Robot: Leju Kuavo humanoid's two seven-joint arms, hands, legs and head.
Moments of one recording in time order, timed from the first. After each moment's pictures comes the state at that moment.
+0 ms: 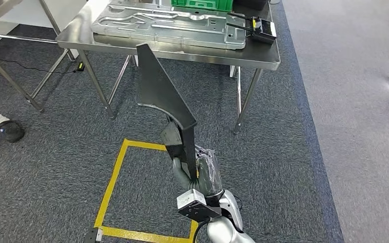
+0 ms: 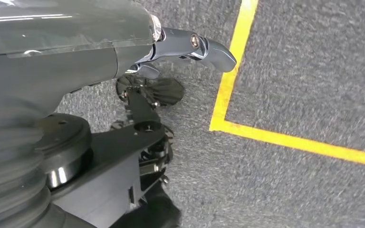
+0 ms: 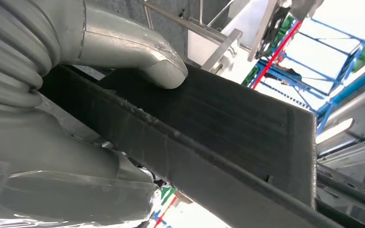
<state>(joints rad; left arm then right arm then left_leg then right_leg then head) -0.12 -0.18 0.43 -0.20 -0.38 -0.19 -0.43 -0.17 0.21 0.55 -1.42 0.52 -0.52 -0.65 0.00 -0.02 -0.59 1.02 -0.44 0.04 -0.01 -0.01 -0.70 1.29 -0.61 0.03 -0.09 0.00</state>
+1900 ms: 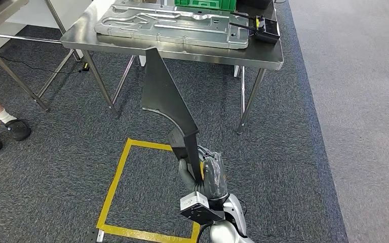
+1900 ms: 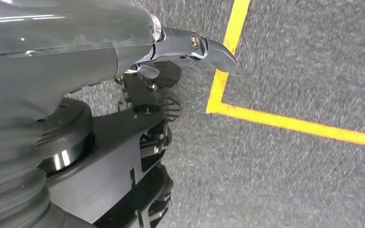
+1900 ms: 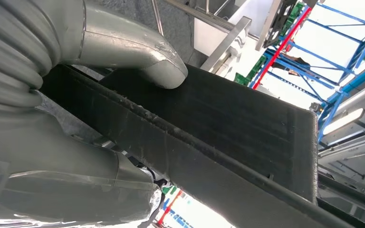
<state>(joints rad) -0.12 -0.19 0.45 -0.20 -0.36 -0.30 -0.44 -0.13 0.21 0.52 -1.45 0.56 -0.55 -0.63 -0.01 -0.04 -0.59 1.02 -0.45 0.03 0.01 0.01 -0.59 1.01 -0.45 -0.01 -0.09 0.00</state>
